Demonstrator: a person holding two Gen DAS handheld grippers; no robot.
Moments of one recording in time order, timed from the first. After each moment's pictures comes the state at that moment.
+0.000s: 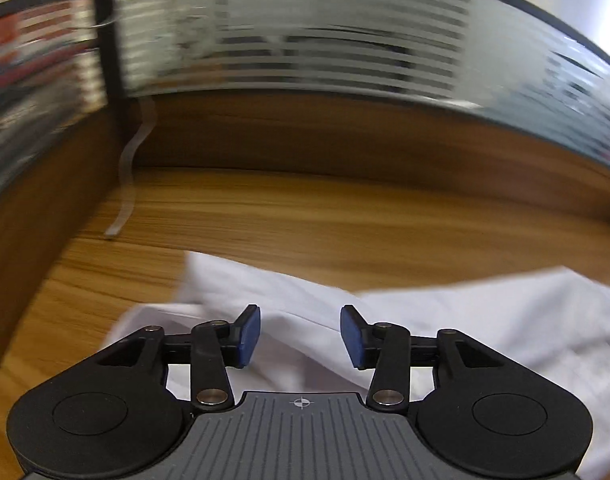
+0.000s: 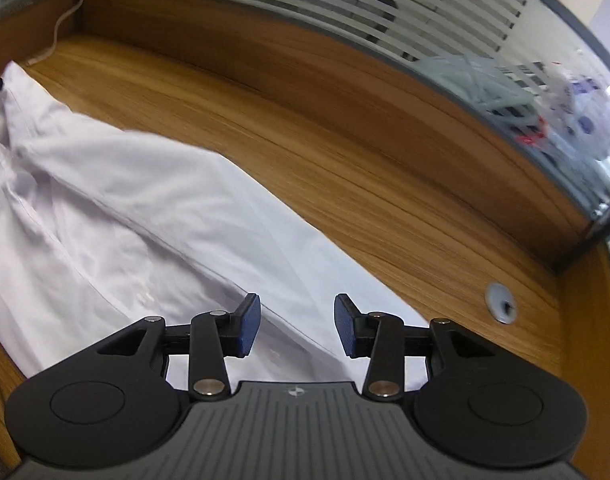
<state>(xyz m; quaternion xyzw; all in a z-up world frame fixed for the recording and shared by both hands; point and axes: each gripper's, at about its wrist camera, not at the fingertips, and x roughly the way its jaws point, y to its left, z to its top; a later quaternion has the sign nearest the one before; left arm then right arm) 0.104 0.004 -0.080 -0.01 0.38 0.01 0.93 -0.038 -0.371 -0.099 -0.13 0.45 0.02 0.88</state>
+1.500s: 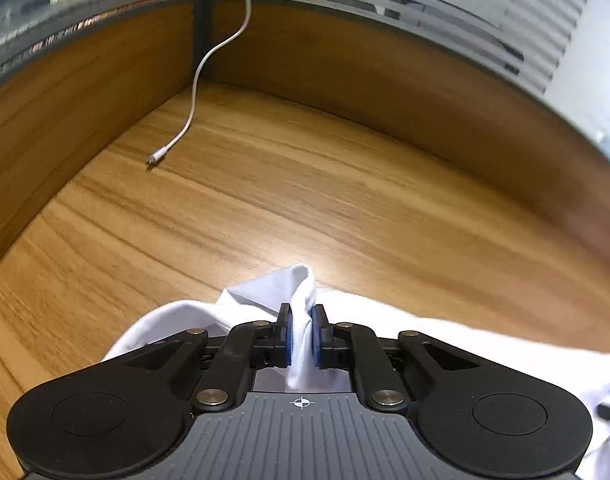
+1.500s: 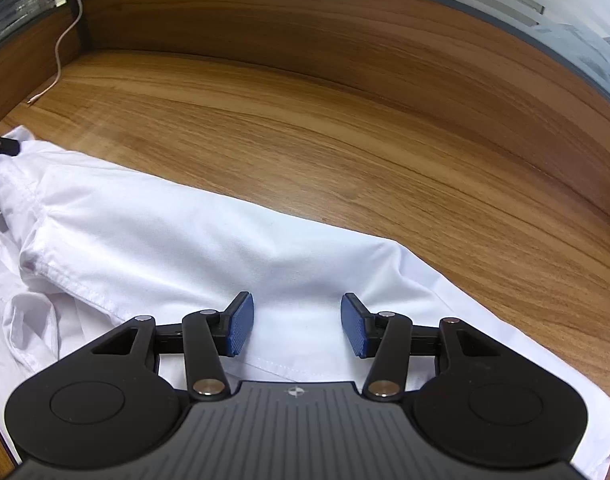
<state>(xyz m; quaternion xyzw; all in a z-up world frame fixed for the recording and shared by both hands) 0.169 0.064 -0.134 -0.10 0.44 0.08 0.89 0.083 -0.286 -0.164 -0.03 0.48 0.07 0.88</state>
